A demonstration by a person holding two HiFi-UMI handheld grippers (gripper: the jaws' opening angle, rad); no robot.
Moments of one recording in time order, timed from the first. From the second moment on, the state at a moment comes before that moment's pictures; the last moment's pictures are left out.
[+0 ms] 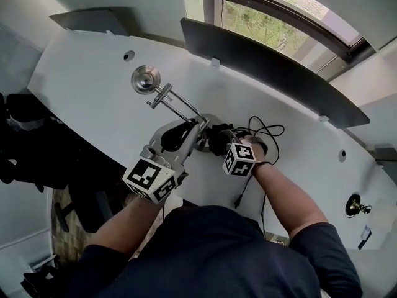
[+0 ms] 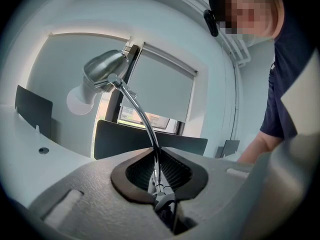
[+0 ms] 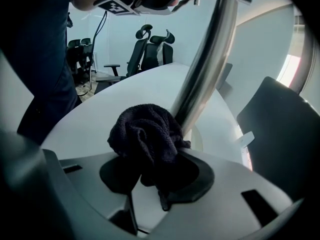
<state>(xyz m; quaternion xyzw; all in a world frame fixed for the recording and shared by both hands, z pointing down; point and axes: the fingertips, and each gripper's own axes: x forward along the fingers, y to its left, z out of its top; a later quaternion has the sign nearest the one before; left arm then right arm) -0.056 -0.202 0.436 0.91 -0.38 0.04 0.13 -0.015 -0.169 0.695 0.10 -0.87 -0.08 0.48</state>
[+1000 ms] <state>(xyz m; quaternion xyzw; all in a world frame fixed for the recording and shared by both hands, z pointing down) -0.068 -0.191 0.435 0.92 -0.37 0.04 0.12 -0.087 -0.123 0.698 0.08 -0.83 -0.04 0.55</state>
